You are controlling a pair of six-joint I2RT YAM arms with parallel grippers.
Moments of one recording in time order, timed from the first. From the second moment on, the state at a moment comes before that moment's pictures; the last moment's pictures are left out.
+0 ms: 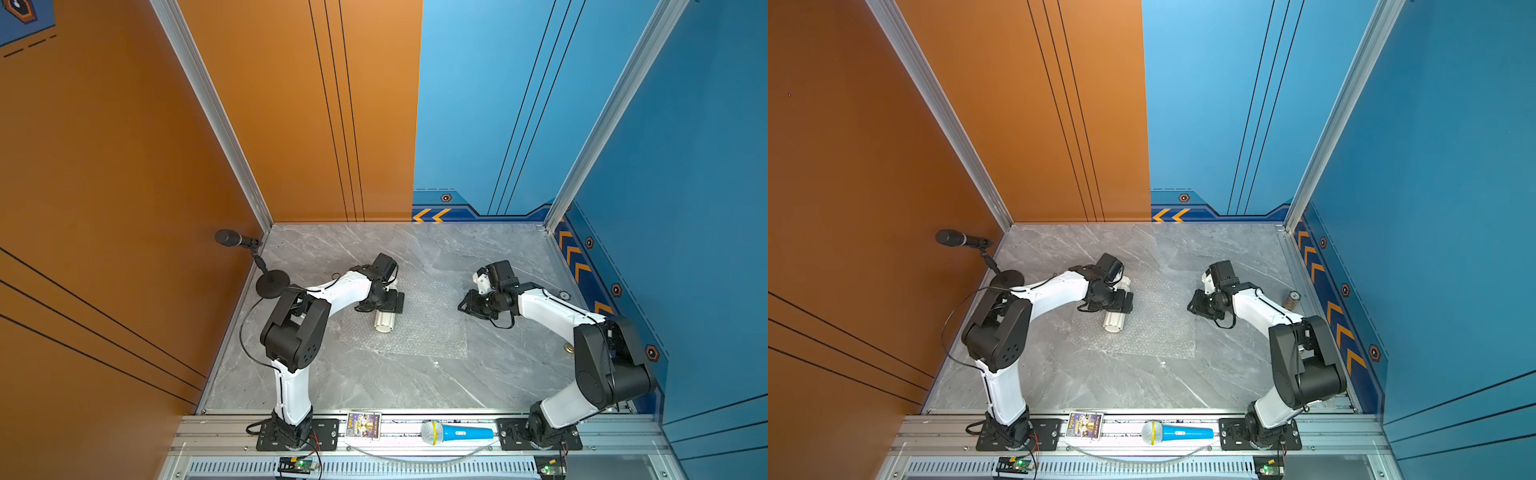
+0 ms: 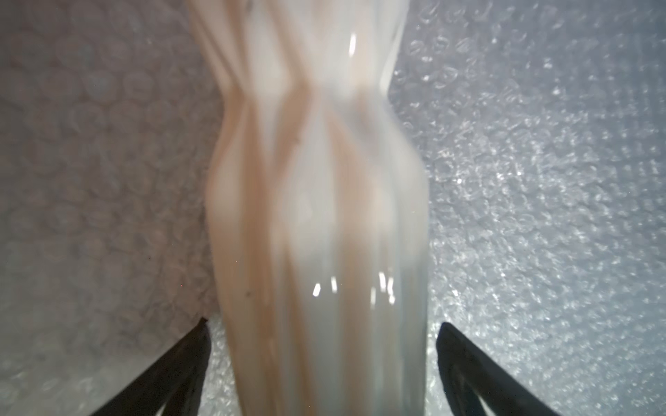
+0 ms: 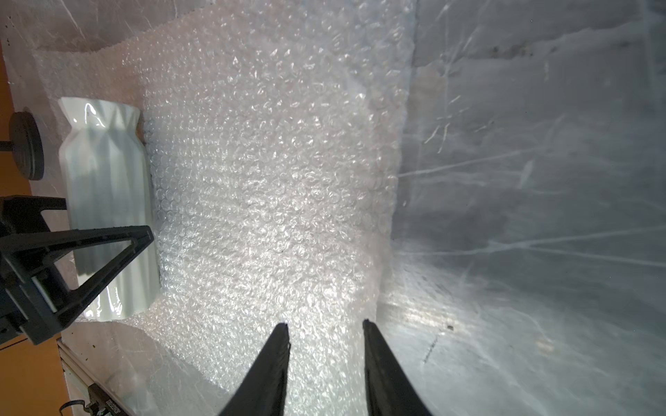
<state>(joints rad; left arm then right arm) -0.52 1.91 1.29 -0.61 0.07 -0.39 0.24 1.57 0.91 -0.44 -0.37 0.46</state>
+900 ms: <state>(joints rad) -0.52 1.82 1.21 -0.58 0.13 -0.30 0.24 1.39 0.92 -0.43 -0.40 0.49</state>
